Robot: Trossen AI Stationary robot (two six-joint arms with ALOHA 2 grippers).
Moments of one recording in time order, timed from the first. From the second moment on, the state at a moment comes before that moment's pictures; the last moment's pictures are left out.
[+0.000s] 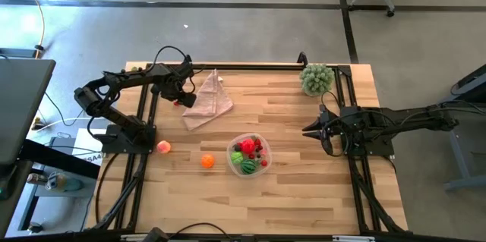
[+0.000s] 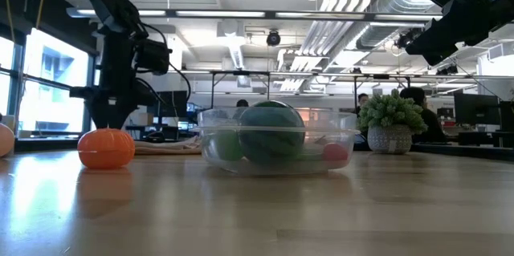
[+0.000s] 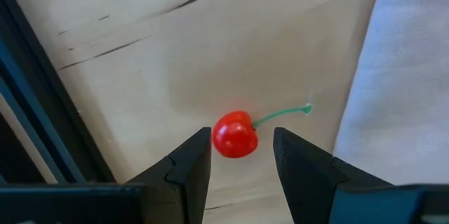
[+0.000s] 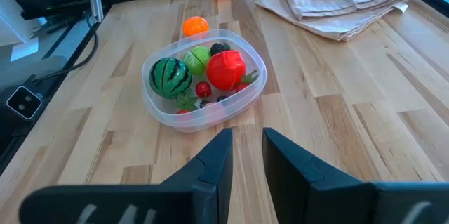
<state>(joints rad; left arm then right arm) 0.94 1.48 0.79 -0.86 -0.12 -0.40 0.07 0.45 0.35 -0.33 0.02 0.18</state>
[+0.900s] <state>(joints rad) 0.92 1.48 0.74 -0.82 -0.15 -0.50 0.07 0.45 0.35 -0.33 0.02 0.18</state>
